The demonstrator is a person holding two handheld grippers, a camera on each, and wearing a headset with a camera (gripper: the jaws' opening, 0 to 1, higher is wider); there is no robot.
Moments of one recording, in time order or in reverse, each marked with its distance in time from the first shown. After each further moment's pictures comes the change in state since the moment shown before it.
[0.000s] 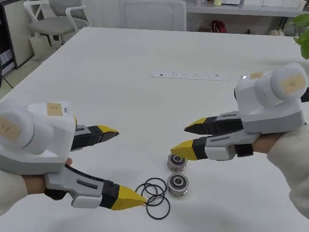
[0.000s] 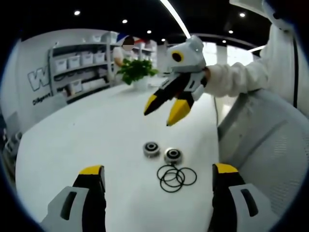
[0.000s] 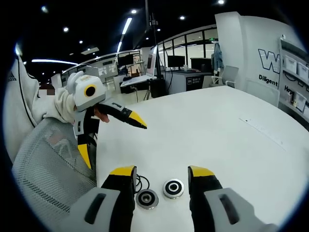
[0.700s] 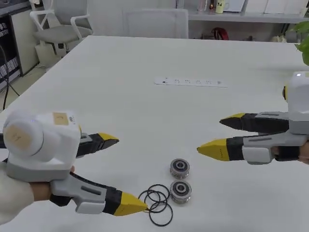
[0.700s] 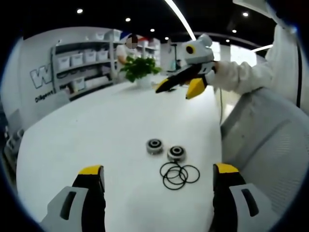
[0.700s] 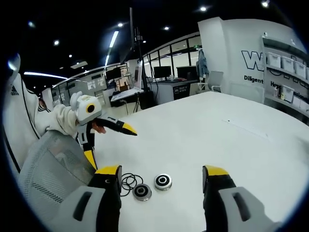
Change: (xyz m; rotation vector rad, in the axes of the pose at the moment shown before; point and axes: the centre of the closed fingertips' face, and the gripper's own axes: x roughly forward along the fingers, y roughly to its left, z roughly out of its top) left arm 0.000 0.006 -0.005 -0.015 0.017 0.025; right arm -0.048 -0.016 0.000 0.086 -0.090 -0.085
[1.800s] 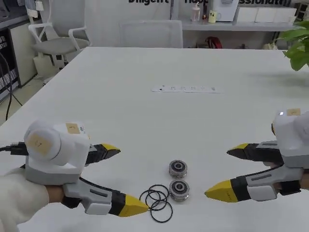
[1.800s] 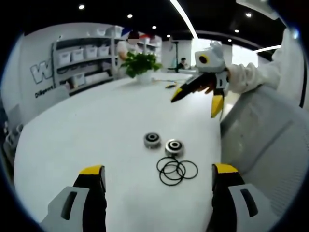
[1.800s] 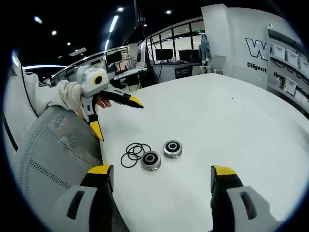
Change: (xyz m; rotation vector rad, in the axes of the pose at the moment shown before) left arm 0.002 -0.005 -0.013 -0.026 0.026 -0.003; right arm -0.007 0.023 -0.063 -0.002 0.164 0.013
